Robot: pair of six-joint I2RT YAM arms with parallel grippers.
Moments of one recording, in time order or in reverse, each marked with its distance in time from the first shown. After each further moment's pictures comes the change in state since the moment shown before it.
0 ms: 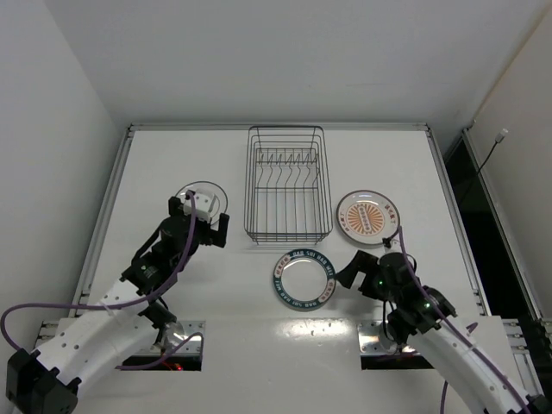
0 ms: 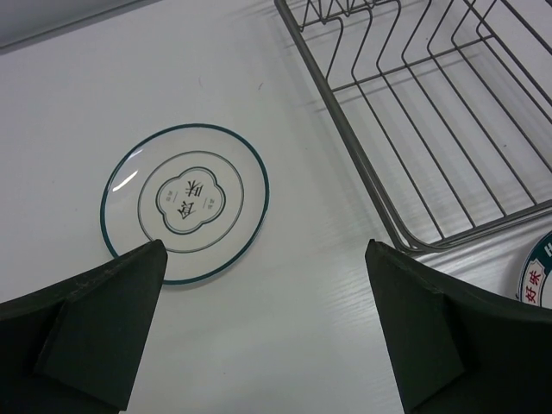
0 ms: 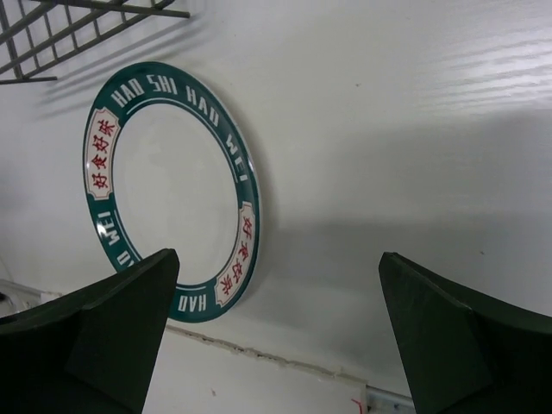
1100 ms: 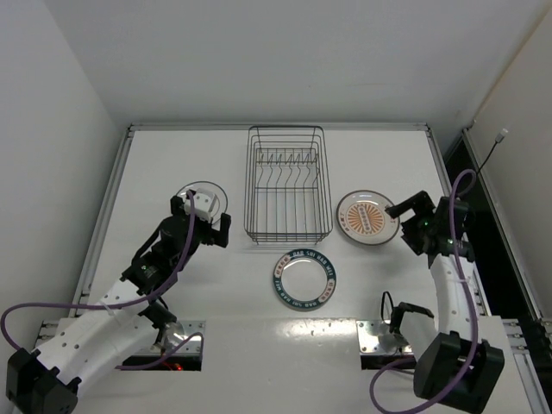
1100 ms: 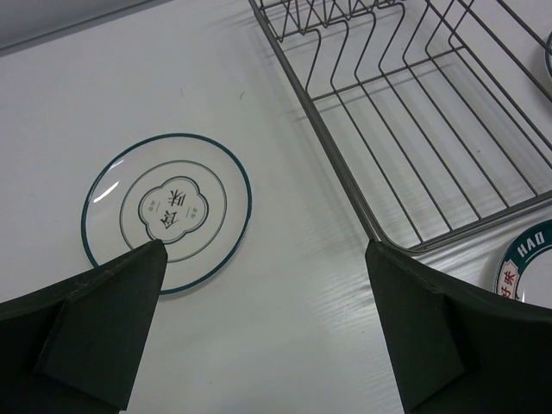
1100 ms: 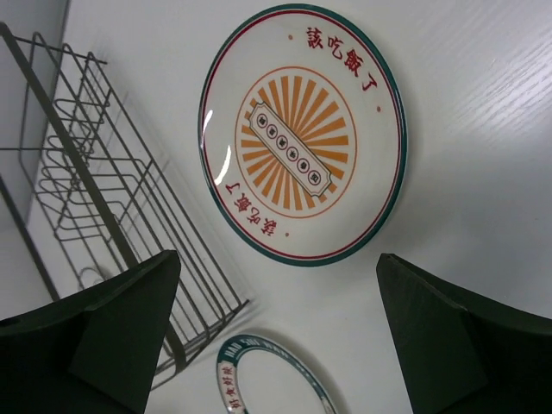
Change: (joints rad) left arm -0.001 0.001 0.000 0.022 0.042 -0.015; right arm -0.803 0.614 0.426 0.208 -0.198 -0.084
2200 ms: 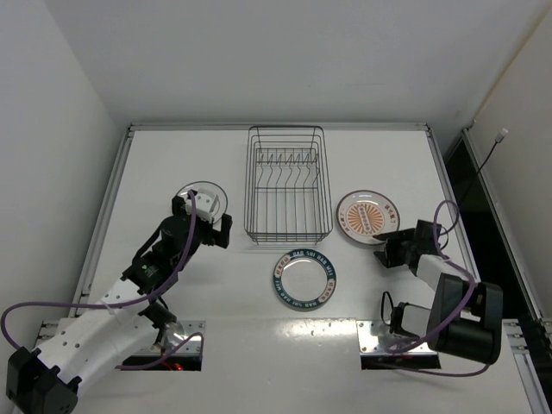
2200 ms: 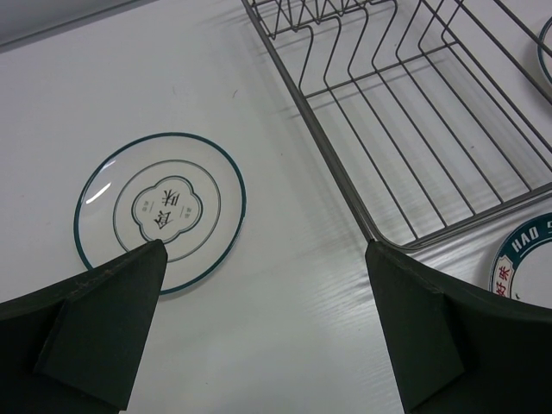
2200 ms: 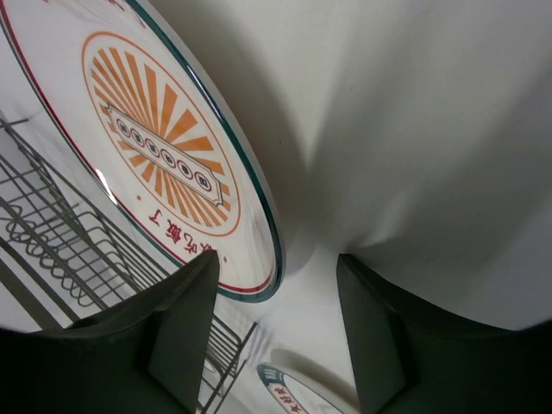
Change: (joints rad) left arm 0.000 0.007 0.000 0.001 0.016 0.000; right arm -0.005 0.273 -0.345 0.431 -0.085 0.458
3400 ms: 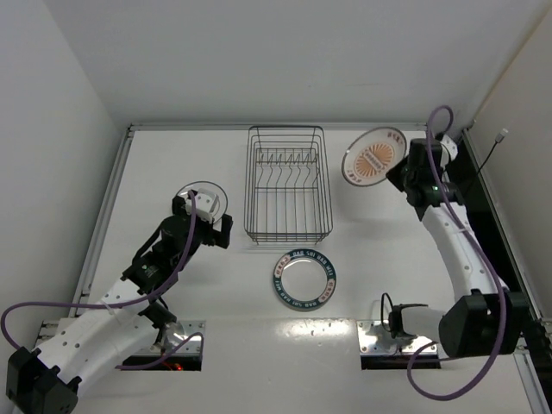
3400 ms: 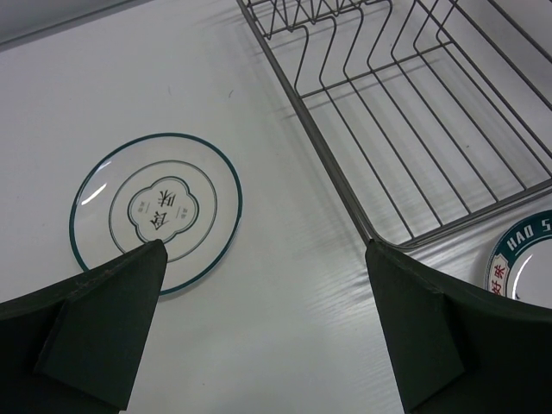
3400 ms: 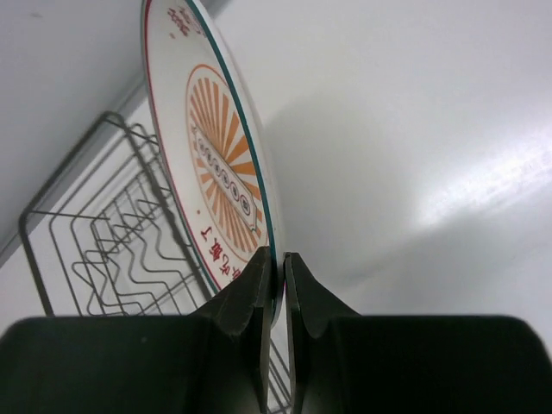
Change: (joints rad) left arm 0.000 0.000 0.000 0.000 0.009 -0.003; right arm 0.289 0.023 0.746 -0.425 0.472 -0.428
